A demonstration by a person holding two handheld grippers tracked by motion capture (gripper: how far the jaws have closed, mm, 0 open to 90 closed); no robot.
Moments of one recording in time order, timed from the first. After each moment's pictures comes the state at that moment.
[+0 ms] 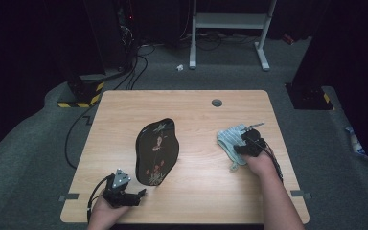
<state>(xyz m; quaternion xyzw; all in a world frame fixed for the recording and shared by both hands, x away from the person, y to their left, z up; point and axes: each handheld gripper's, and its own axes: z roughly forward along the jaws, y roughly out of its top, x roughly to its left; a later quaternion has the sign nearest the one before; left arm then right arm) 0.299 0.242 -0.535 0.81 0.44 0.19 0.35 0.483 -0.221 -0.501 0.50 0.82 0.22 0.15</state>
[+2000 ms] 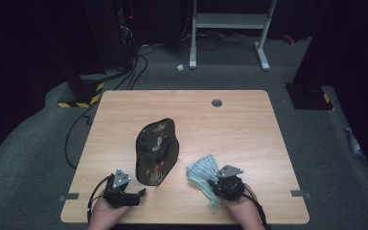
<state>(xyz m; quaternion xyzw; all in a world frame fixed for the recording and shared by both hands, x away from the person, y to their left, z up) 0.298 0.241 -0.535 0.80 0.44 0.19 0.35 0.331 -0.140 -0.512 0.36 0.86 0.32 0.16</state>
